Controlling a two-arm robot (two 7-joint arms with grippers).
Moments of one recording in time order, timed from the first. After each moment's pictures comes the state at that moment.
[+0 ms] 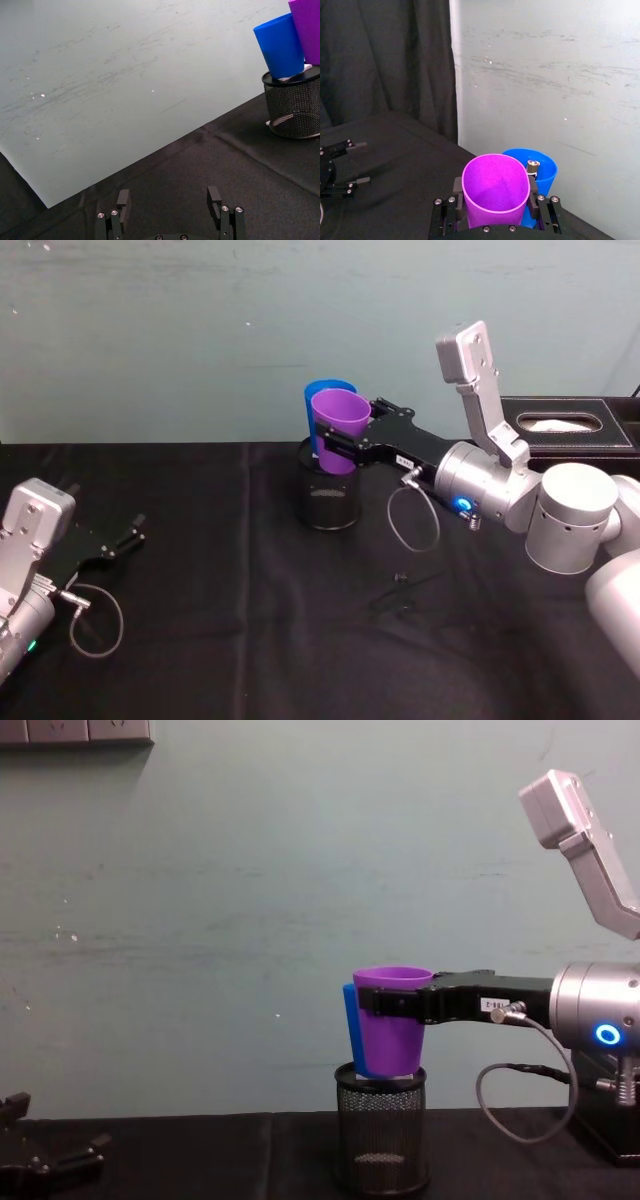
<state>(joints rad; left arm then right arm) -0.20 0.60 0.45 -1.41 -0.25 -0.12 0.03 0.60 0.29 -0.46 -1.18 0.39 0.08 0.48</state>
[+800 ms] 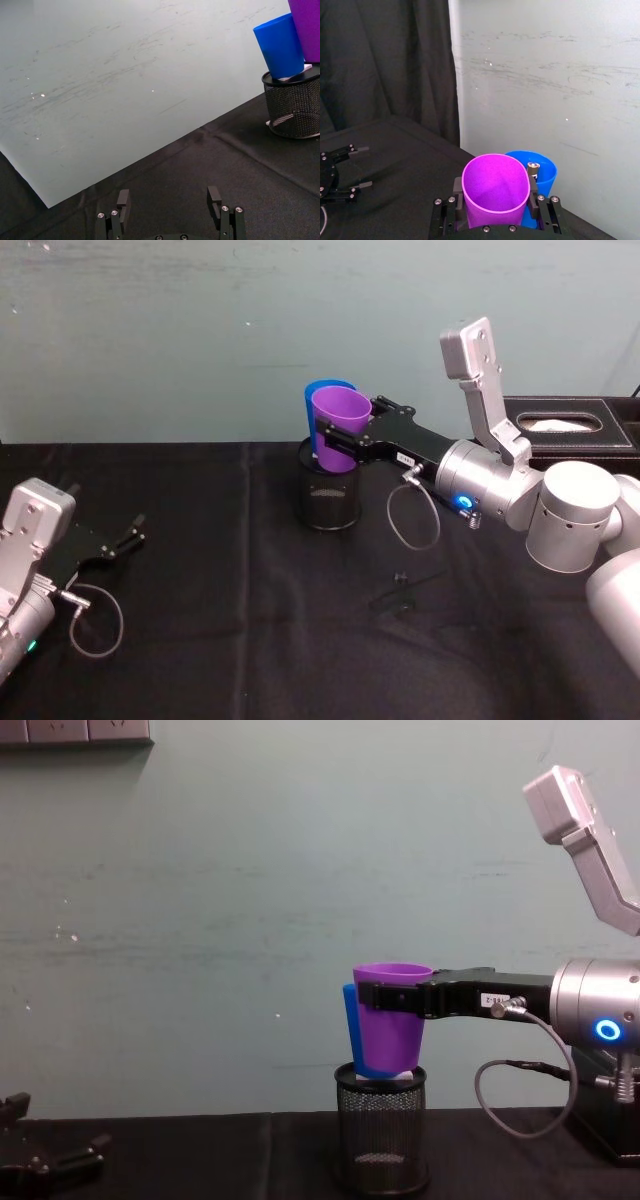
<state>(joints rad) -0.20 0.60 0.45 -1.41 -0.25 -0.12 0.03 0.60 0.28 -0.45 -1.18 0.41 0.09 0.49</state>
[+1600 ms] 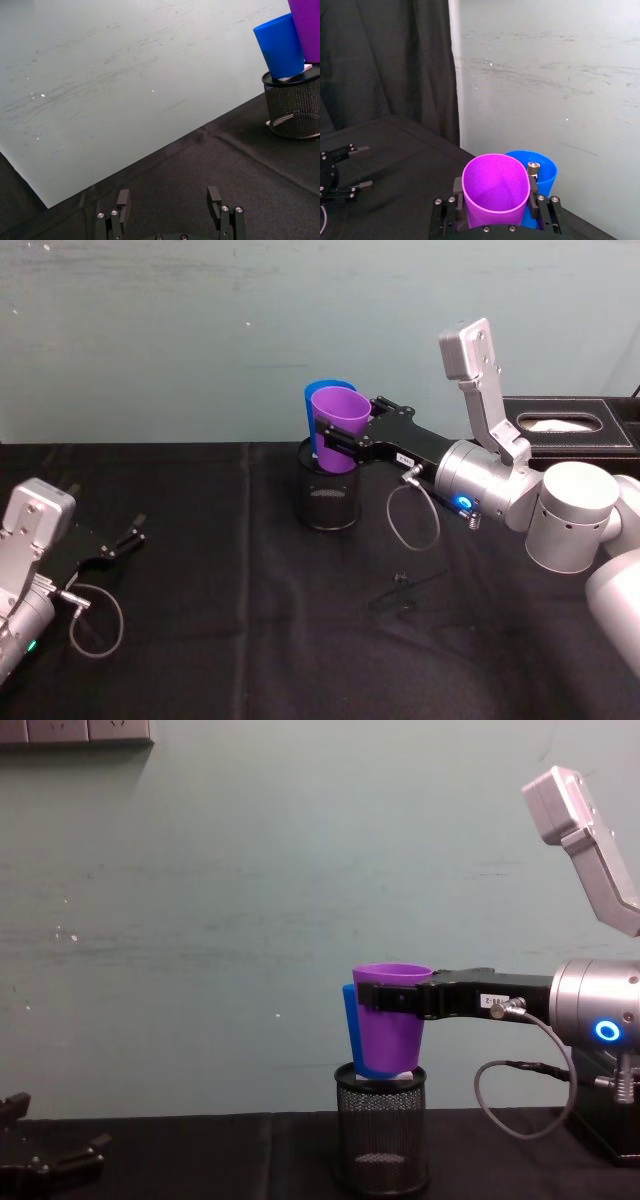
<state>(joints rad) -0.20 0.60 0.45 -1.41 -0.25 -0.12 0.03 0.60 0.28 -0.45 -1.18 0.41 0.09 0.49</state>
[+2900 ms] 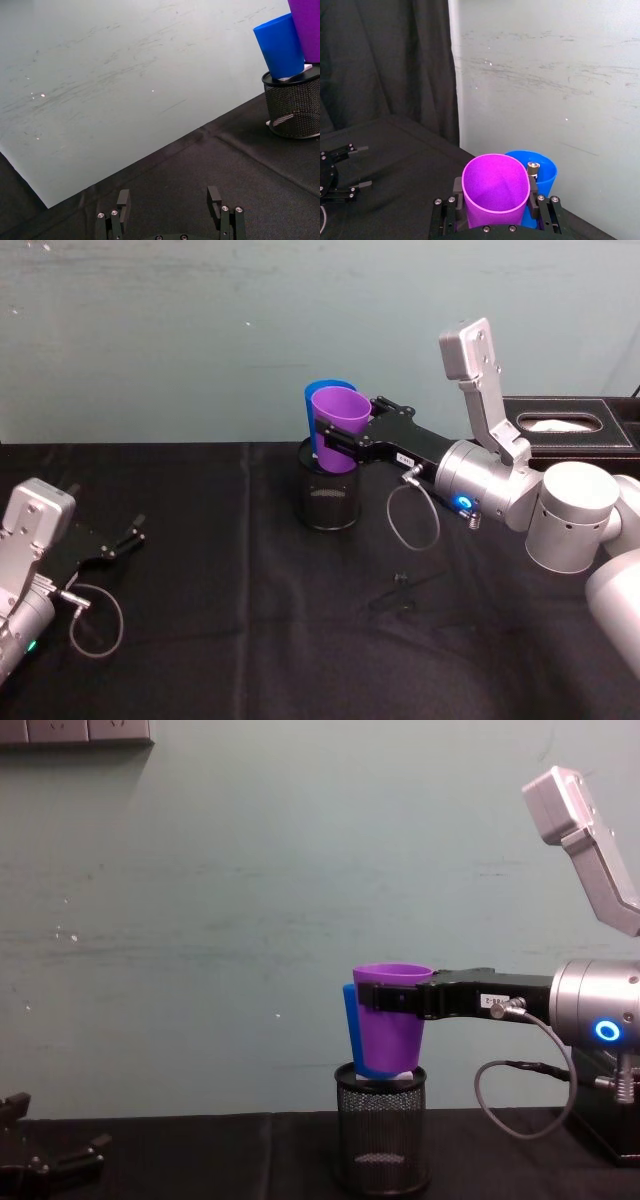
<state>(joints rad) -0.20 0.60 0.45 -1.41 -0.25 -0.12 0.03 0.60 0.29 -0.45 -1.18 0.41 0.09 0.49</state>
